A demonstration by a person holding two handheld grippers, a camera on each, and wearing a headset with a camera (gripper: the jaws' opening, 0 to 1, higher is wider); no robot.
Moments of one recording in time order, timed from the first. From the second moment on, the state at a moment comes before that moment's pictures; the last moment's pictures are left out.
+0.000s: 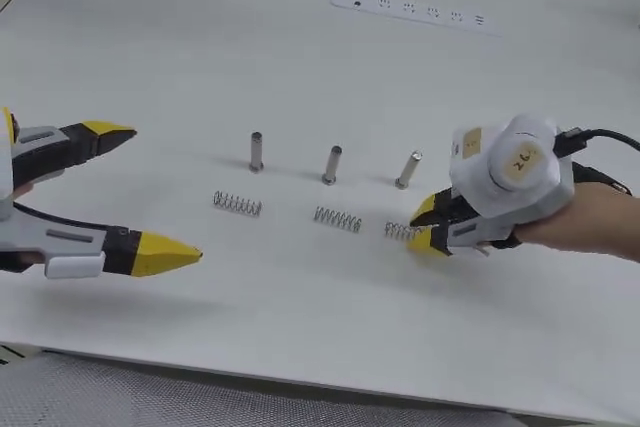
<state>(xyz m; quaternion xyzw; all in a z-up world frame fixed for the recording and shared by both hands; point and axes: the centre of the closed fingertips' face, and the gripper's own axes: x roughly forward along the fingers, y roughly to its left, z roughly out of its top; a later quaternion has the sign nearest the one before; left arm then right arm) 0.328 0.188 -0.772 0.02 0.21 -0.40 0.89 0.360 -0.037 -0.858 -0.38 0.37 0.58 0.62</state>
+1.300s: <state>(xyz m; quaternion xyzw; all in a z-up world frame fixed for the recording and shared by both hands) 0.313 0.154 -0.779 0.03 0.23 -0.46 0.86 0.341 -0.034 -0.827 -0.39 0.34 0.60 0.61</state>
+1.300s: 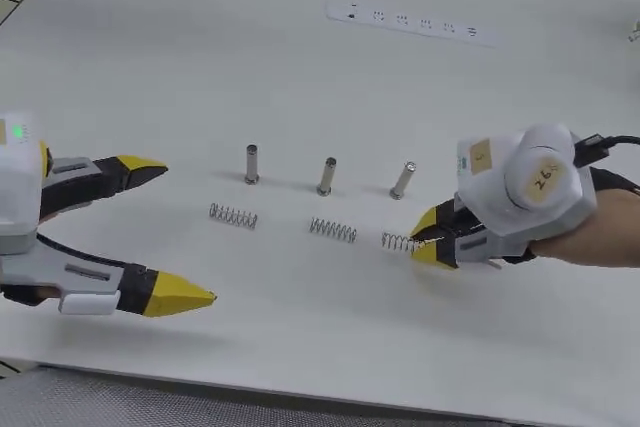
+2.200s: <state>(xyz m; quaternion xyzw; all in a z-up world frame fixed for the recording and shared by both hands) 0.322 0.072 -0.778 0.04 0.21 -0.57 0.79 0.323 0.007 -0.803 -0.39 0.31 0.62 0.60</state>
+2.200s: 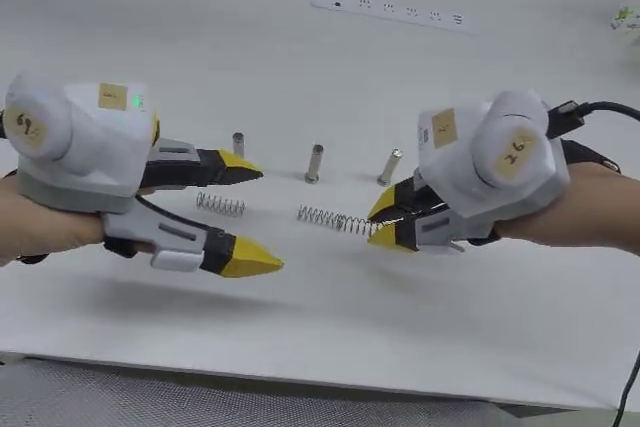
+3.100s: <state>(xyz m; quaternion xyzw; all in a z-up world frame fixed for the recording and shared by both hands) 0.326 0.027 -0.772 0.02 0.18 -0.62 0.76 0.318 0.025 -0.789 -0.38 0.29 0.64 0.61</state>
